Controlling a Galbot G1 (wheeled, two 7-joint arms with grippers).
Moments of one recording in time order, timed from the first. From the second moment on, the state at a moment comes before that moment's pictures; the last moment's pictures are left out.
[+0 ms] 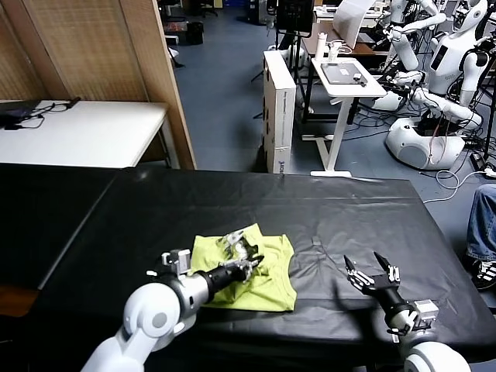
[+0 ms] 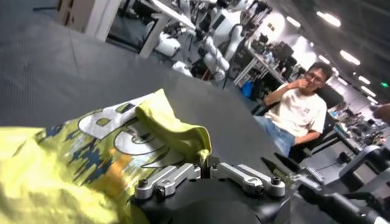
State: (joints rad) left arm 1.13 -1.15 -0.16 -2.04 -1.08 0.74 -0.16; right arm -1.57 1.09 0.63 2.02 0.49 -0.16 -0.01
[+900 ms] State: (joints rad) left arm 1.15 -1.22 -0.11 -2.02 -1.02 0.74 -0.19; right arm -1.53 1.05 0.55 2.01 0.47 -0.15 -0.02
